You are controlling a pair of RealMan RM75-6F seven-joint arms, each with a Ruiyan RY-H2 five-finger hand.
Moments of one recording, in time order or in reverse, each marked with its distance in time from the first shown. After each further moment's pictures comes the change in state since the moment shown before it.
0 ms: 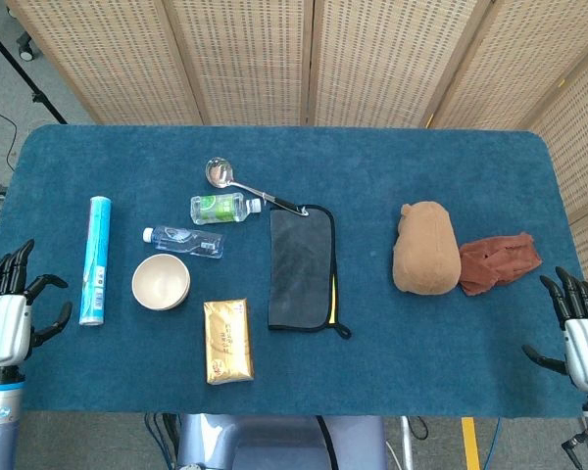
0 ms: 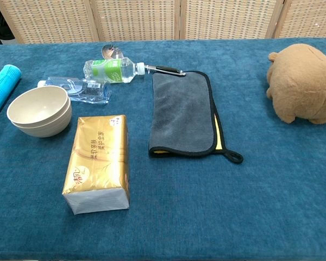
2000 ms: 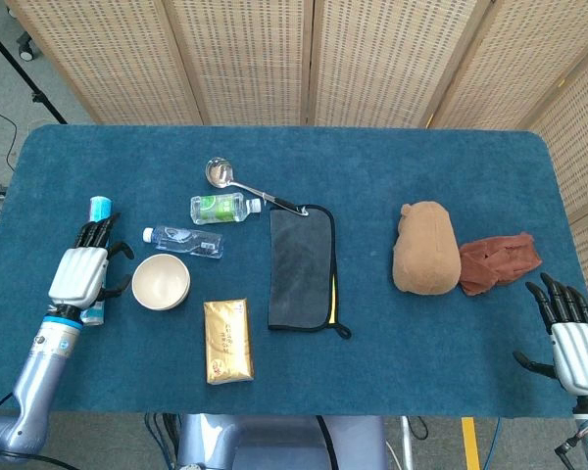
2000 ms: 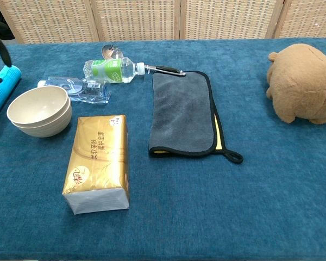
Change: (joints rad) left arm -0.293 0.029 -0.094 -0.089 -0.285 -0.433 0.232; right arm 0.005 -0.002 -0.021 -0.020 -0.014 -0.025 -0.020
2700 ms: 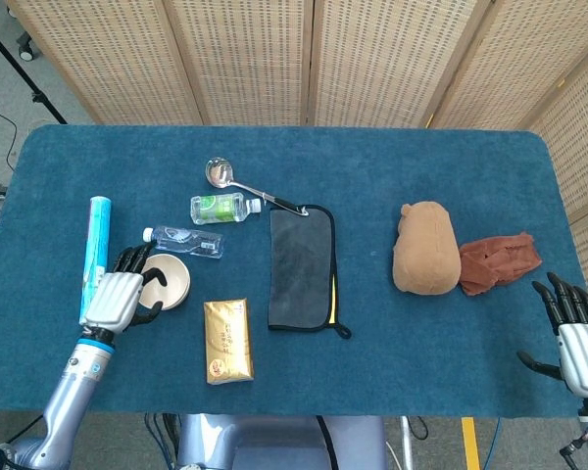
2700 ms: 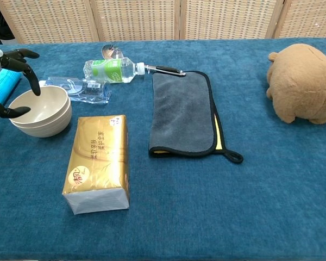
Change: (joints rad) left arm -0.001 -0.074 0.081 -0.133 -0.044 0.049 0.153; right arm -0.011 0.013 0.000 -0.005 -0.009 0.022 0.026
